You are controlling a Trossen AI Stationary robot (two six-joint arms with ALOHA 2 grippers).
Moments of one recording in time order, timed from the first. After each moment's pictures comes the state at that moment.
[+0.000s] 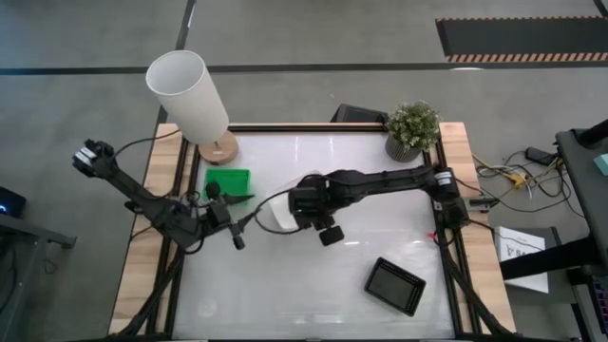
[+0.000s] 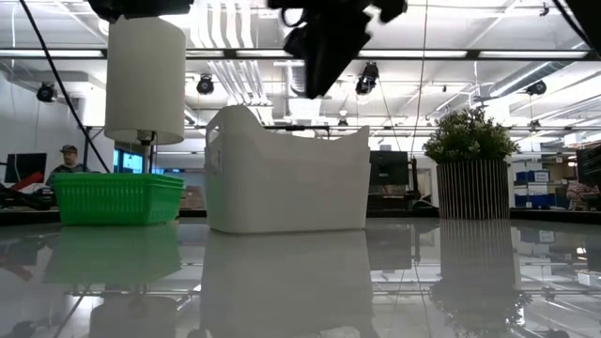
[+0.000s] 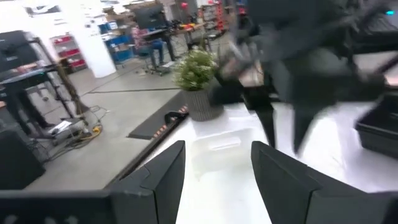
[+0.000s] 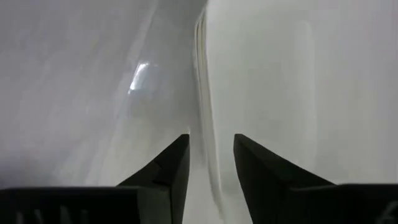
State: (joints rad) left arm -0.62 0.95 0.63 0.12 -1.11 -0.02; right arm 0.09 2.08 2.03 -1.22 0.02 -0.34
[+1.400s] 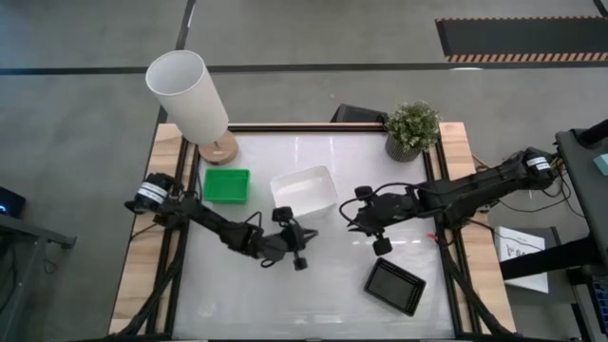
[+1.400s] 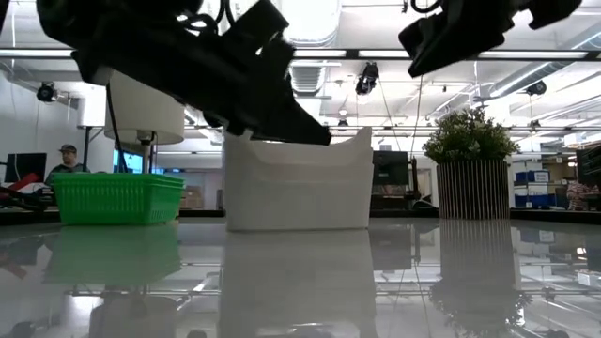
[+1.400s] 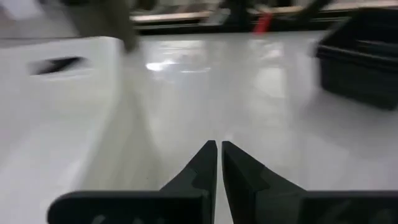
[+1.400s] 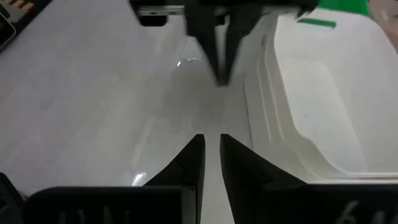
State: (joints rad) left arm -0.36 1.83 0.86 0.56 -0.65 -0.18; right arm 0.22 1.23 0.87 -0.36 0.03 -0.16
